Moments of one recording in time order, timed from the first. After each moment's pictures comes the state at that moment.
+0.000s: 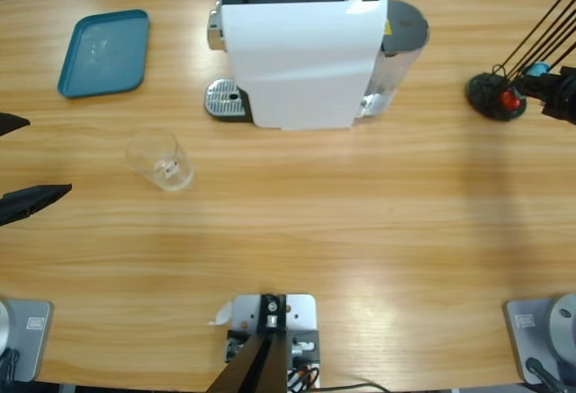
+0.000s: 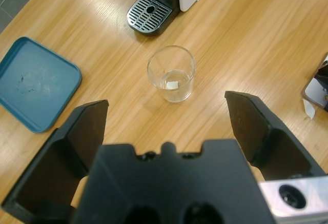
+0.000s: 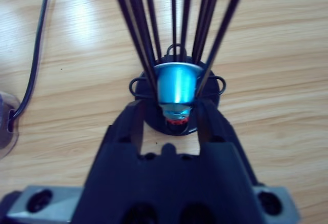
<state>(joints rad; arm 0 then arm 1) -0.95 0.92 -0.66 0.43 0.11 0.12 0.10 1.45 -0.32 -0.50 -0.17 0.19</state>
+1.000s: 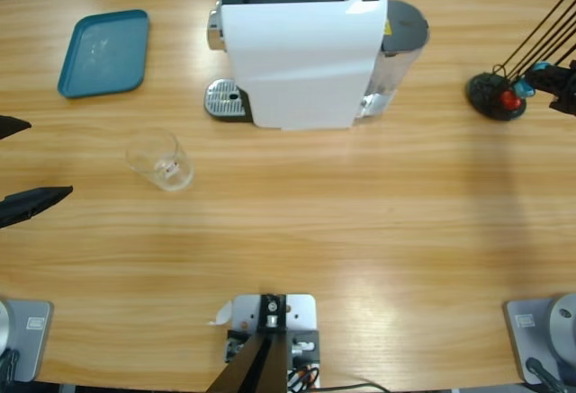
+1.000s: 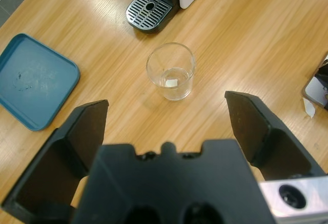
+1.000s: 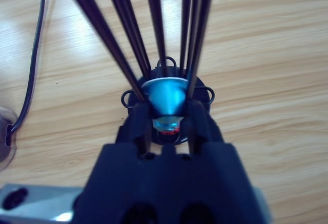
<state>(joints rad) -0.95 0.92 -0.66 0.43 0.11 0.11 0.06 1.46 -0.31 -0.55 -0.15 0.18</state>
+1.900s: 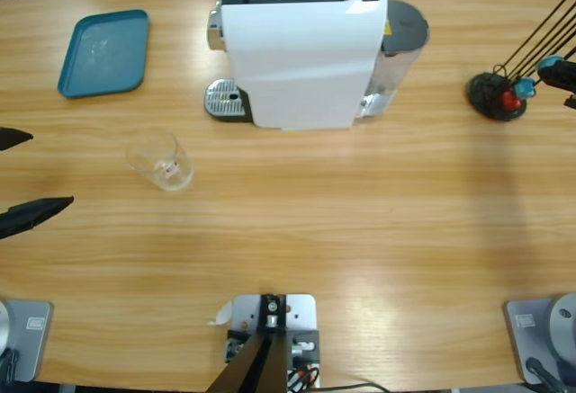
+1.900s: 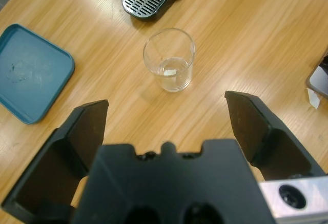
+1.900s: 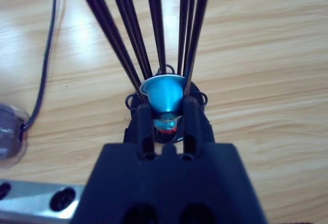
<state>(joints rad) -0.95 0.90 -0.62 0.43 0.11 0.11 0.06 1.33 -0.35 -0.43 -0.15 0.16</state>
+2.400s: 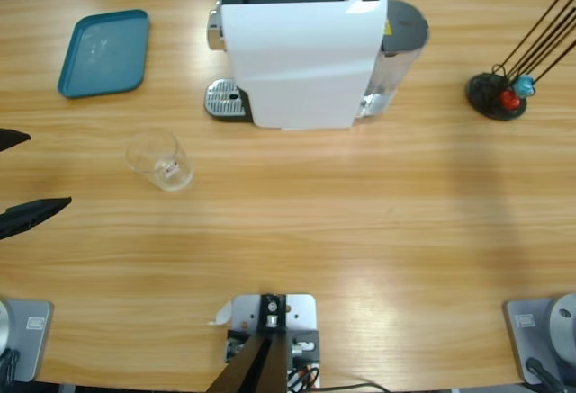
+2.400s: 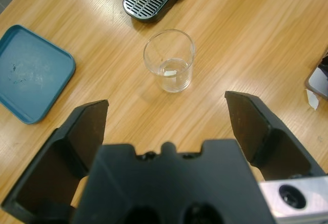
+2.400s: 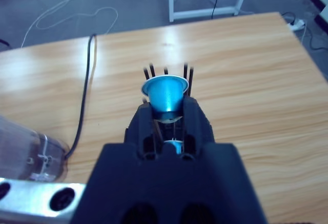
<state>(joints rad) -0.95 0.89 -0.61 0.43 0.11 0.11 0.13 1.17 -0.62 -0.12 -0.24 0.16</state>
